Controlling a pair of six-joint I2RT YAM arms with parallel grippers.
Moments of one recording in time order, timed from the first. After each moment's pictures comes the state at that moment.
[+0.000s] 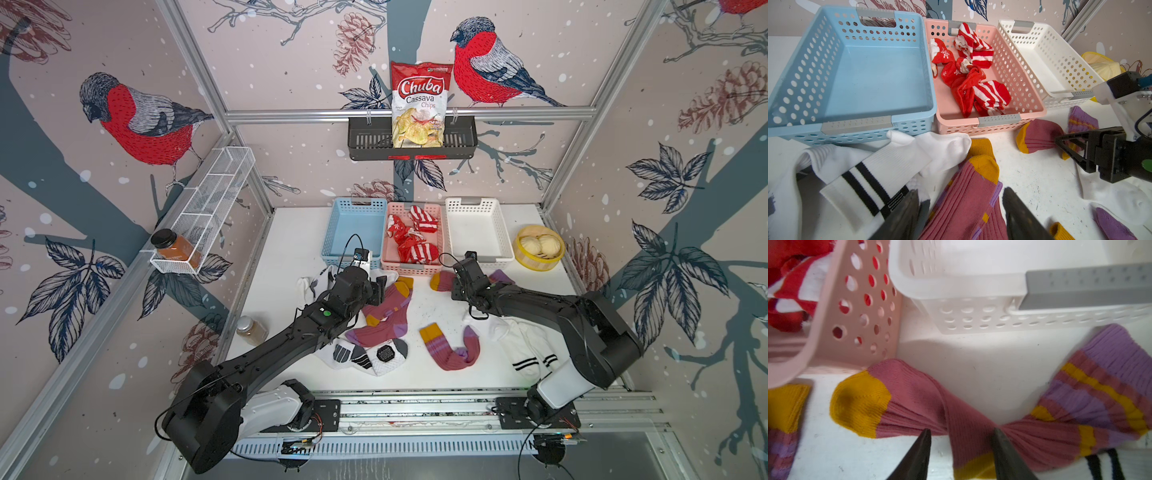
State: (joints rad) left arm -0.63 1.16 0.66 -0.03 -0.17 -0.33; right arm 0.59 1.61 0.80 -0.14 0.31 0.49
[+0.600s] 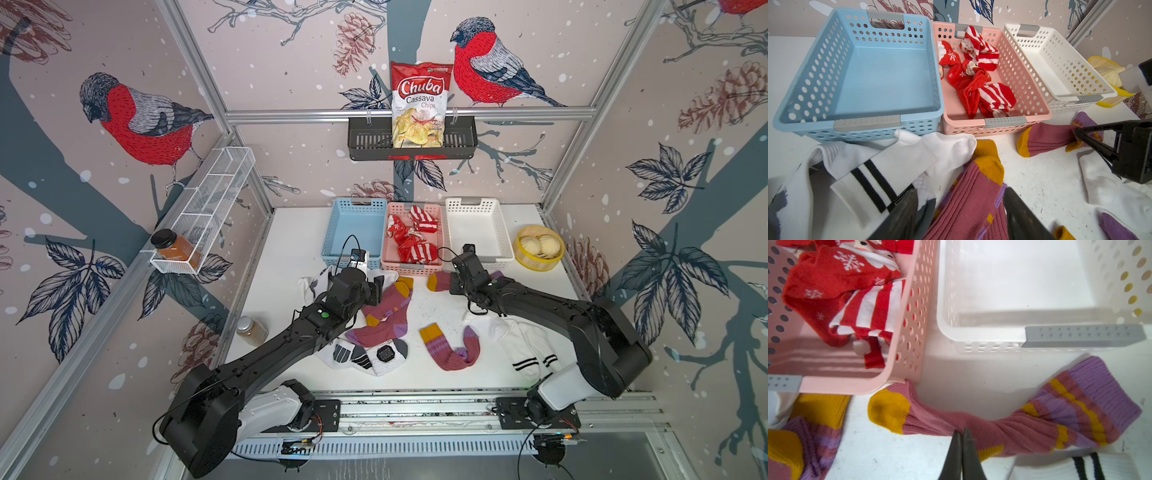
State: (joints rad) left arm -0.62 1.14 0.64 -0.03 -0.19 -0.33; right arm 0.64 1.54 0.86 -0.20 0.34 0.45
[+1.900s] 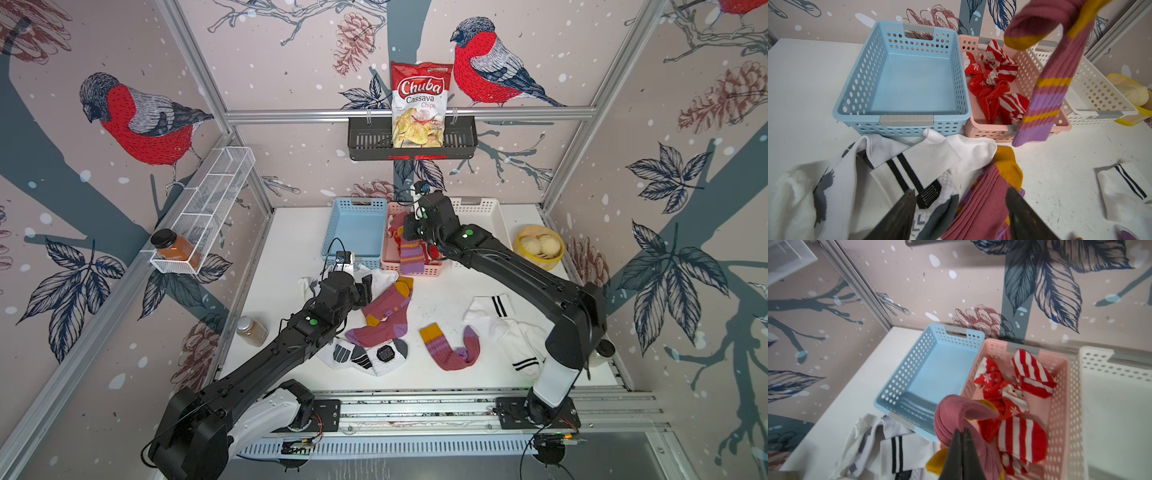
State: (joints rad) left arm -0.57 1.02 0.59 -0.06 -0.24 -0.34; right arm 0.78 1.82 1.74 -0.36 0.19 0.29
